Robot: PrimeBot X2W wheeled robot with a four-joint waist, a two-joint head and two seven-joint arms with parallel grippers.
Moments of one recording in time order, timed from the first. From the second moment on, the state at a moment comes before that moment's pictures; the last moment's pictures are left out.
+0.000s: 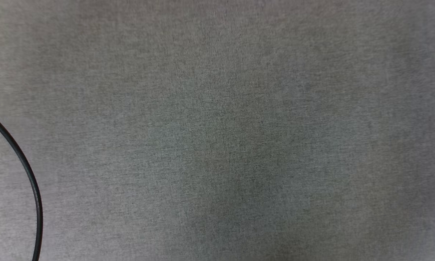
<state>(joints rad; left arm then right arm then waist) -1.73 0.50 -0.34 0.64 -0.42 -0.11 -0.13 -1.68 -0.24 0.07 0.60 0.29 0.13 0.30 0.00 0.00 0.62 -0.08</state>
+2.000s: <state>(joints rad) 0.22 0.59 -0.39 -0.20 -0.96 0.26 -0.10 0.09 -0.28 0.07 0.12 0.46 0.13 0.29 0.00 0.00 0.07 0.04</state>
